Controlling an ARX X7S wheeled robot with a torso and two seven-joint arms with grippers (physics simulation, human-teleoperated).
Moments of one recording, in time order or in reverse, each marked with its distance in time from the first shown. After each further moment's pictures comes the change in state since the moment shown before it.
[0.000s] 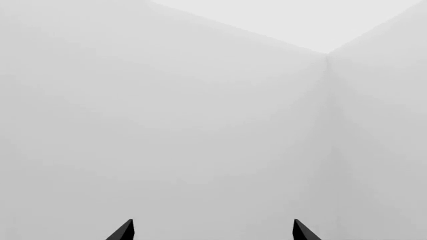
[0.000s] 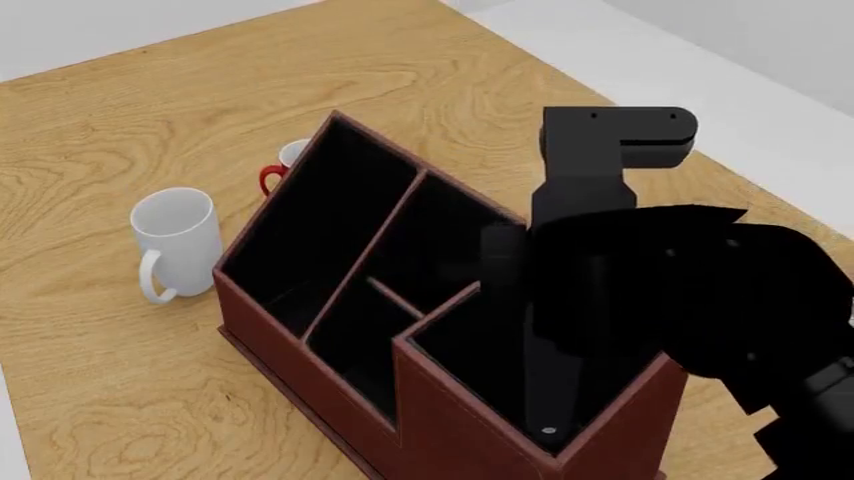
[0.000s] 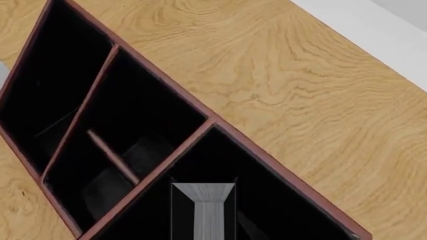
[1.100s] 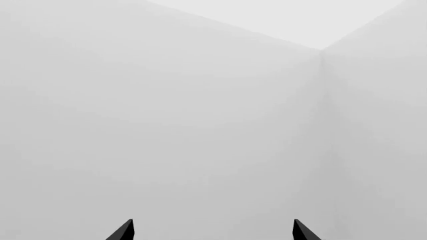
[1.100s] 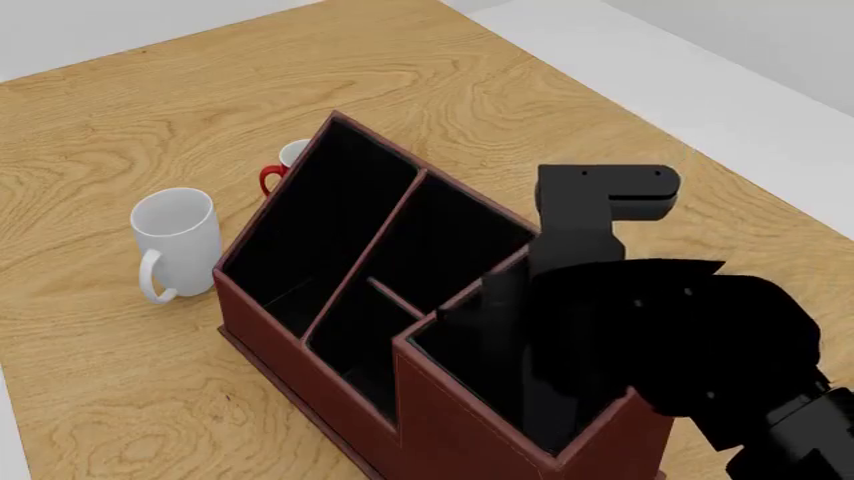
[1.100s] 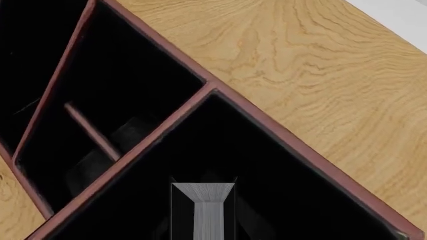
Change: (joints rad) left arm -0.009 0.001 0.042 -0.017 0.031 0.006 -0.002; right arm -0.074 -0.030 -0.052 0.083 -0.086 -0.054 -0.119
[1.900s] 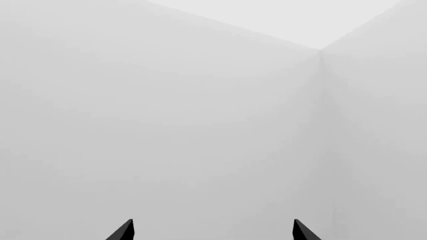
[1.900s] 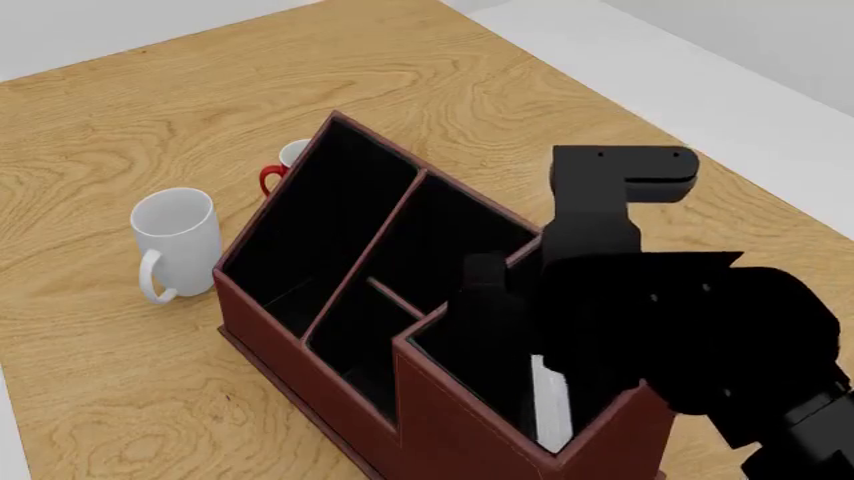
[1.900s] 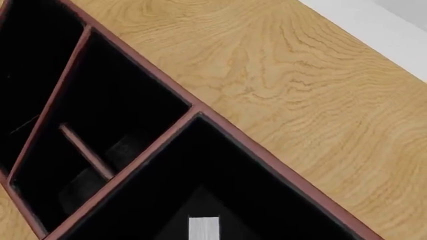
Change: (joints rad) left arm -0.002 -0.004 0.008 -0.001 0.000 0.002 -0.004; right arm 0.003 0.022 0.037 -0.034 -0.034 -0.006 0.018
